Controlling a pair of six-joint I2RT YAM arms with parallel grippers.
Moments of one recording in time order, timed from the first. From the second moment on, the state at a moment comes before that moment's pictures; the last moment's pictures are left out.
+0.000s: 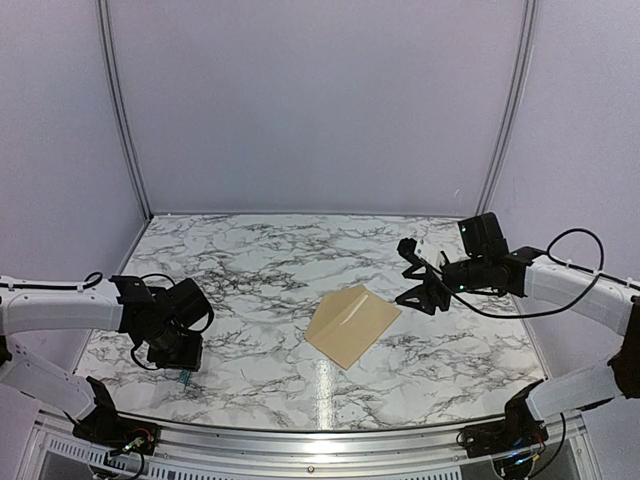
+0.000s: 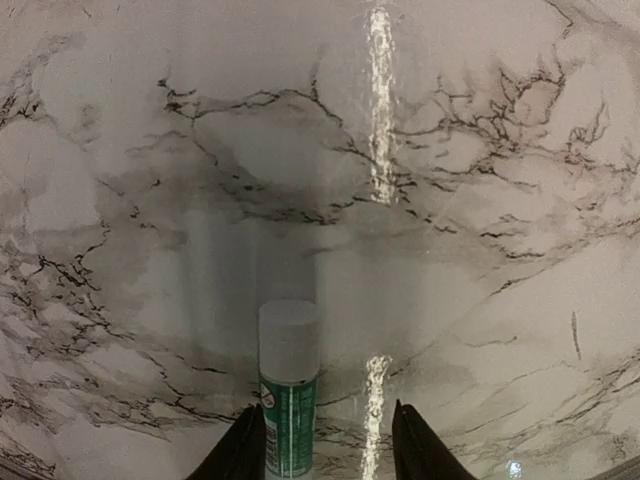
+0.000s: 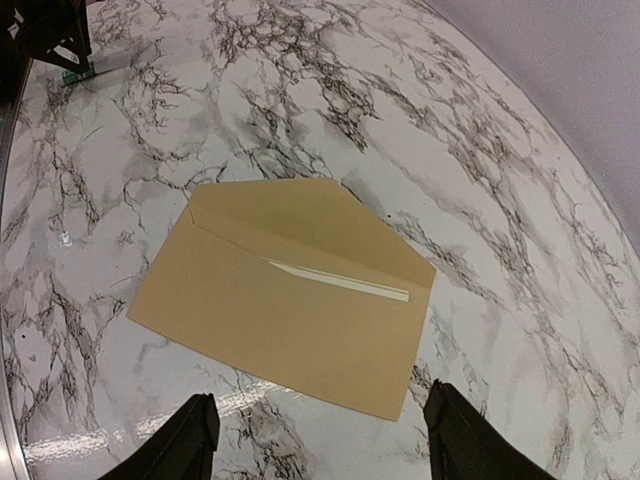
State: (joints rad) left arm -0.83 1.28 0.71 -0.84 -0.15 -0.80; right arm 0.42 1.25 0.83 -0.35 -0.53 -0.58
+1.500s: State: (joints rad) left arm -0.95 1.43 1.06 -0.65 -0.08 -0.52; right arm 0.42 1.37 1.03 -0.52 -0.70 -0.59
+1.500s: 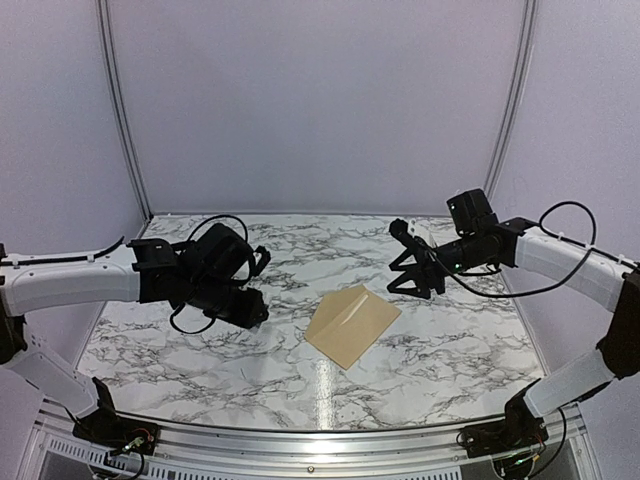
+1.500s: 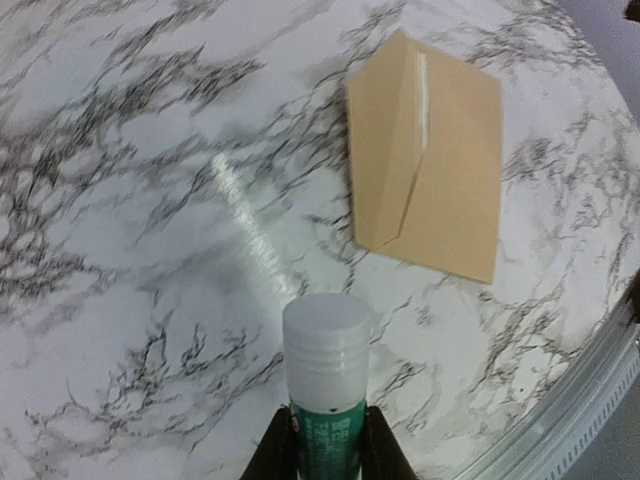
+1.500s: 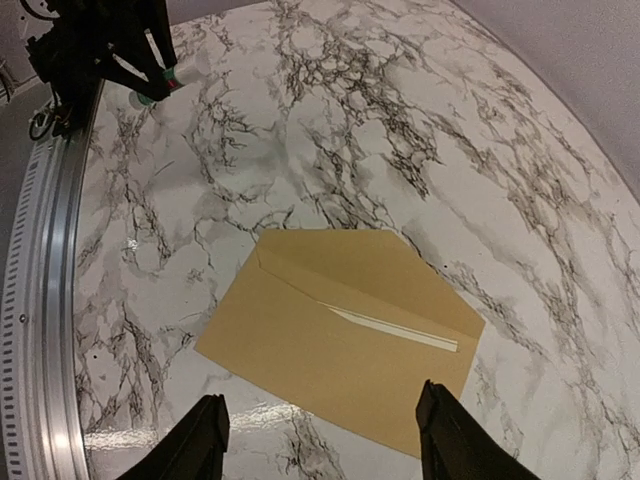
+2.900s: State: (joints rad) left arm -1.10 1.61 1.10 -0.14 0.25 -0.09; right arm 0.66 1.65 1.36 -0.94 -0.97 -0.66
